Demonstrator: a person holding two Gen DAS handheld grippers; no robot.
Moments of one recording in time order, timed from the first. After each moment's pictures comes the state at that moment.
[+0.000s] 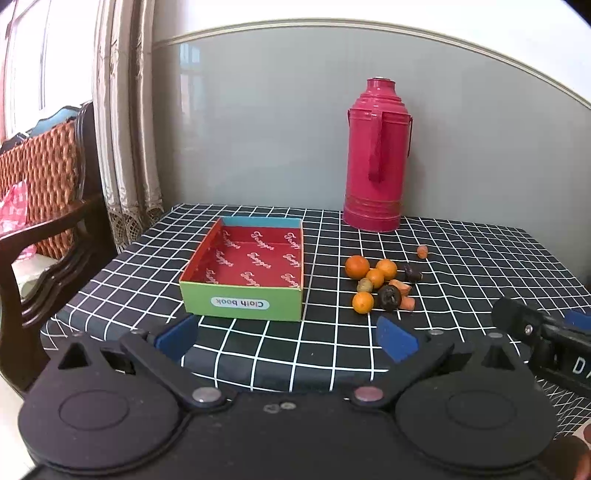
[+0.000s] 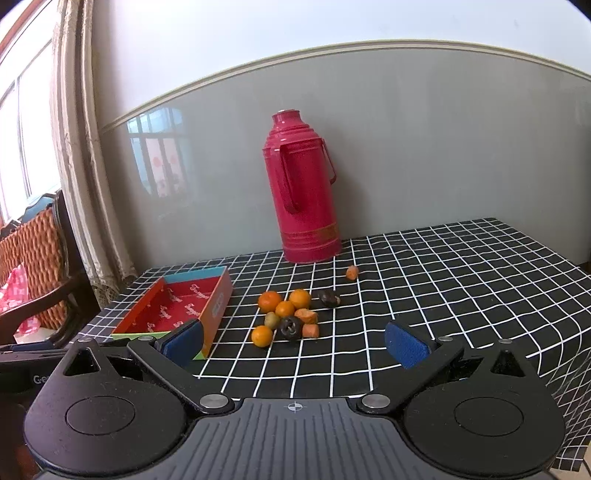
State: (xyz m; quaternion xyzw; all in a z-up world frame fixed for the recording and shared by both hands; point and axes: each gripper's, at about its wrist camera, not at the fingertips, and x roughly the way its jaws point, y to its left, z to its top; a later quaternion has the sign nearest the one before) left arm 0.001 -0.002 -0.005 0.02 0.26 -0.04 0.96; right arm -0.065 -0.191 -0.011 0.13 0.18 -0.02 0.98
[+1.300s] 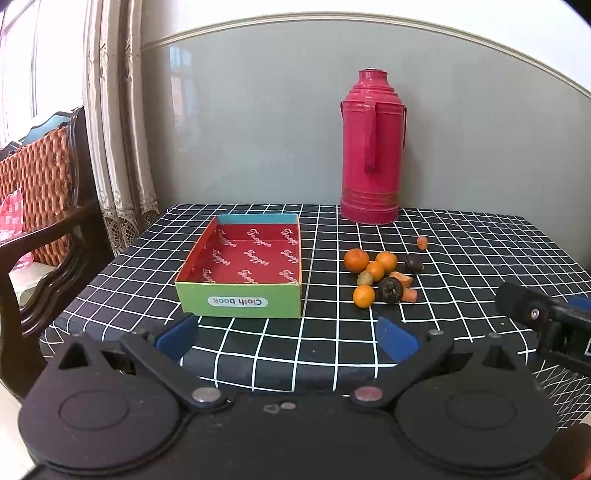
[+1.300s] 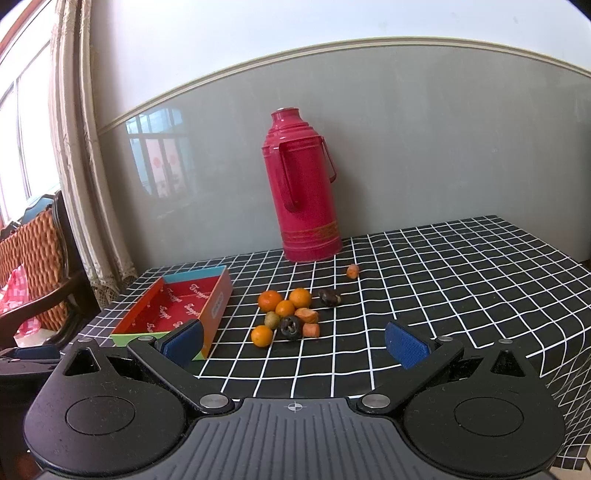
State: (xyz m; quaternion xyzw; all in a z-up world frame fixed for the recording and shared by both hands) left arm 0.005 -0.008 -0.017 0.04 0.26 -0.05 0.96; right arm -0.062 -0.191 -0.015 0.13 0.18 -0.02 0.98
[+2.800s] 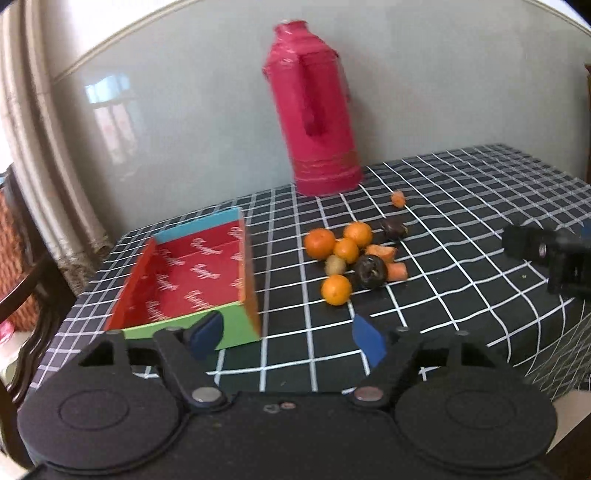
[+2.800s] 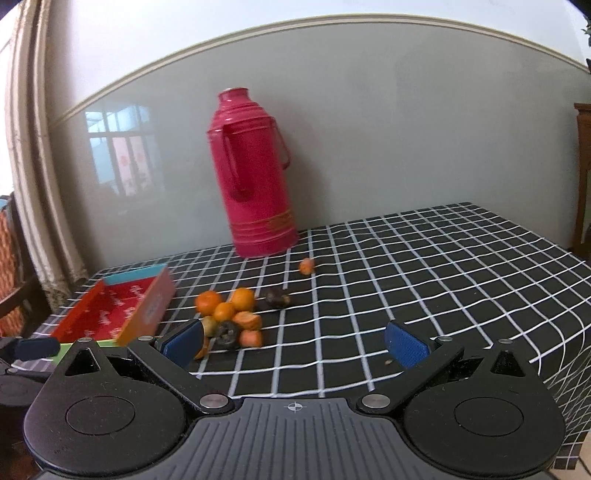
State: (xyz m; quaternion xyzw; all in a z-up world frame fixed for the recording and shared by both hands) left arm 0.077 -0.079 -0.069 0.17 0.27 -0.10 0.94; right arm -0.002 -0.244 -0.058 0.13 0.19 -0.08 0.97
